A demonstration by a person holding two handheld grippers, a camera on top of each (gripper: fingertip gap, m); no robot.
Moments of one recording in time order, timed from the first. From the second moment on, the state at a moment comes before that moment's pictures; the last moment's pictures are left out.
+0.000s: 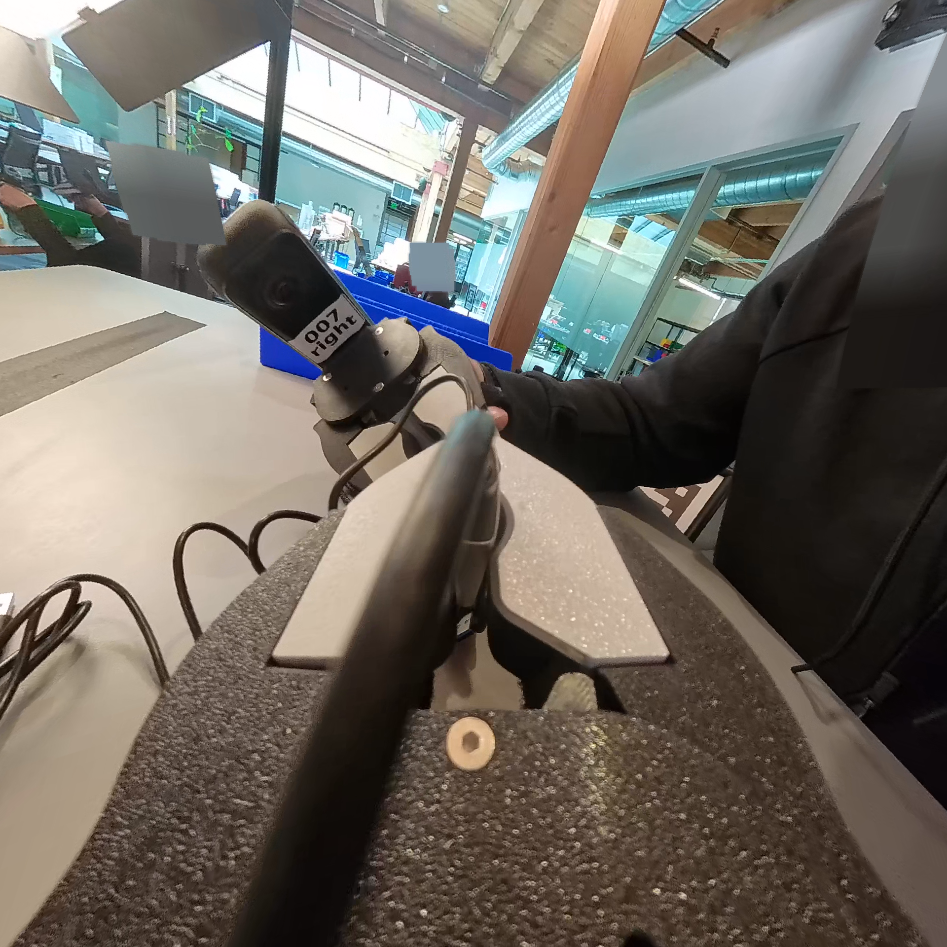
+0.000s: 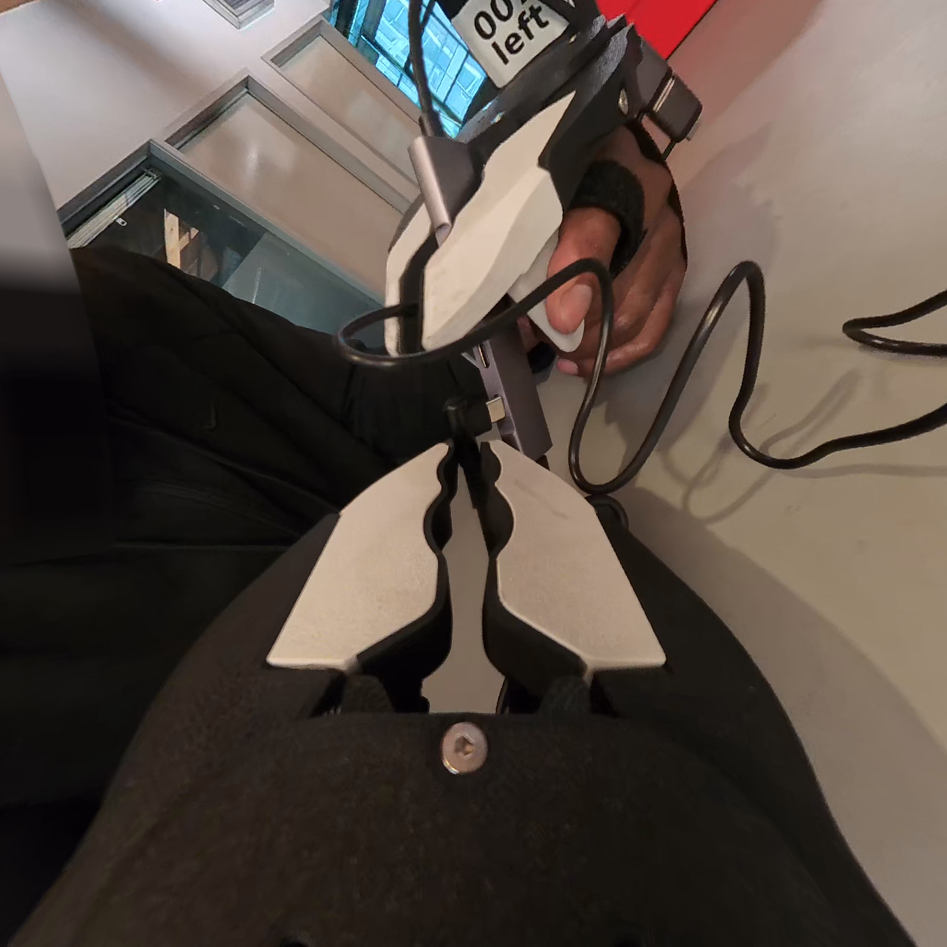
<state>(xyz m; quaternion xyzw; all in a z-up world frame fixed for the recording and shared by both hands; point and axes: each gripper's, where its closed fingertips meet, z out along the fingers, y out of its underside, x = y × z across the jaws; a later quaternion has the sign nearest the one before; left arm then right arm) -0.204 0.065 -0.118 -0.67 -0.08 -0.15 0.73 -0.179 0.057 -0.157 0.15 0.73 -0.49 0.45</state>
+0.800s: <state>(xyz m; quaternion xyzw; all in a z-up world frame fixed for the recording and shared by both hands) -0.172 0.074 -0.113 -0.65 -0.02 -0.22 0.73 -0.157 0.063 -0.157 0.09 0.72 -0.46 0.51</state>
